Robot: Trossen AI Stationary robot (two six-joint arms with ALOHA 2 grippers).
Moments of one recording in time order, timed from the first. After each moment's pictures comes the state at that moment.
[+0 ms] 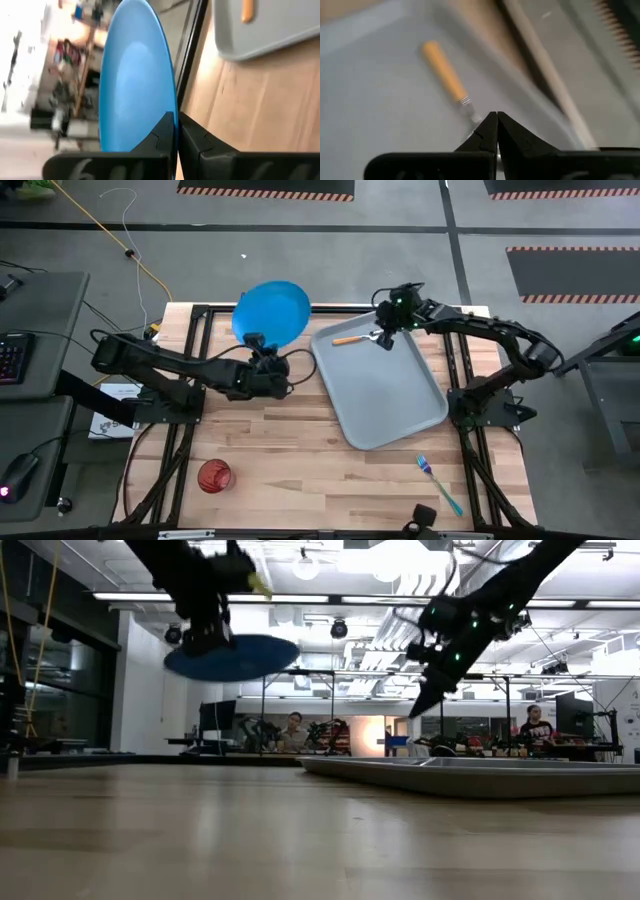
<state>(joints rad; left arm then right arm) -0.12 1.39 0.96 -0.61 -1.11 0.14 -0.76 1.46 0.87 -0.22 -0.11 -0.40</state>
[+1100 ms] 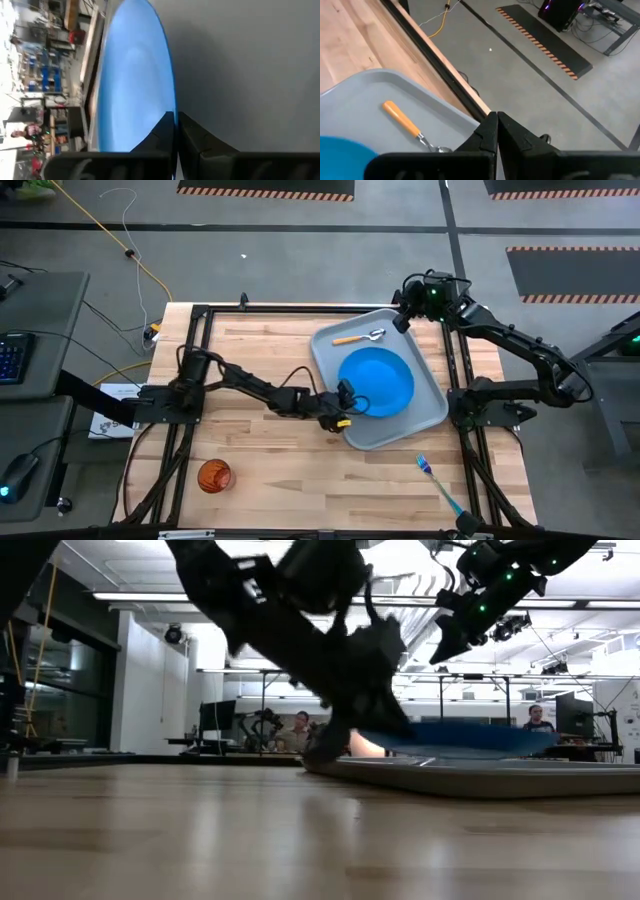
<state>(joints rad) -0.12 2.09 1.18 0.35 -0.38 1.07 -0.82 1.14 0.87 -0.27 0.01 -0.26</state>
